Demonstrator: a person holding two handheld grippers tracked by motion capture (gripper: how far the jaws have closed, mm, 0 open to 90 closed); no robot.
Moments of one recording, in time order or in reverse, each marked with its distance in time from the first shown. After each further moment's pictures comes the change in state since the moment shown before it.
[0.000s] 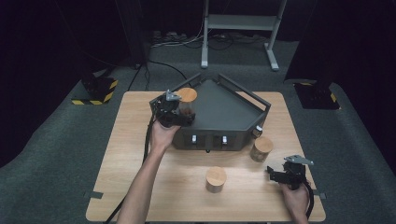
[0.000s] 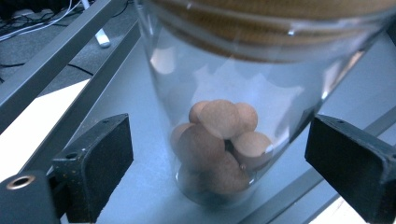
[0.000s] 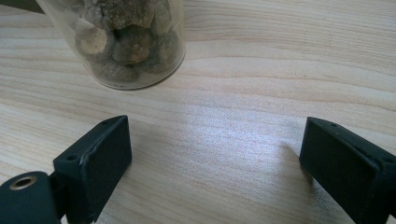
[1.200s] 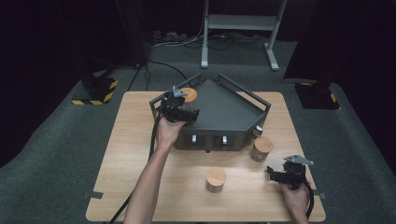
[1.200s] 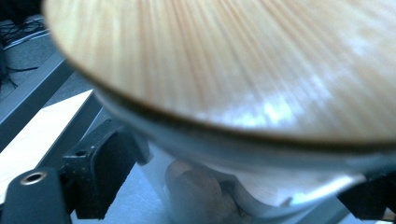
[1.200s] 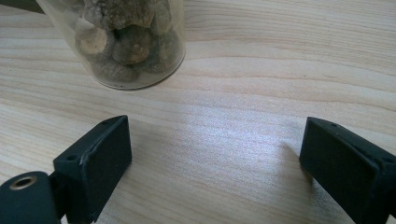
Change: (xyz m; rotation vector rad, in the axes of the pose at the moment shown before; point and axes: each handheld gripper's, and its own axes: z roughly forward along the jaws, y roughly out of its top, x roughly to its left) left arm -0.010 0.007 0.020 -0.011 0.026 0.024; right arm 0.000 0.000 0.000 0.000 0.000 0.000
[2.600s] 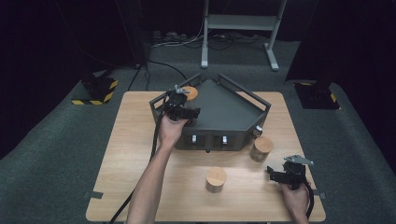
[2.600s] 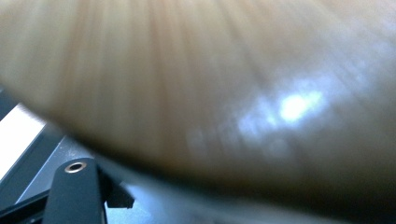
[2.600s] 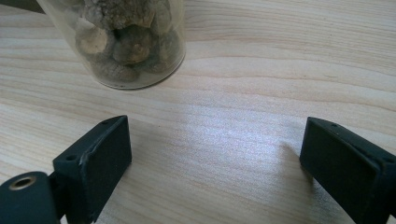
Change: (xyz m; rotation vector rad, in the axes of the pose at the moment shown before) left arm -0.004 0.004 0.009 0.050 0.020 -0.051; right arm 0.000 0.000 0.000 0.000 0.001 -0.001
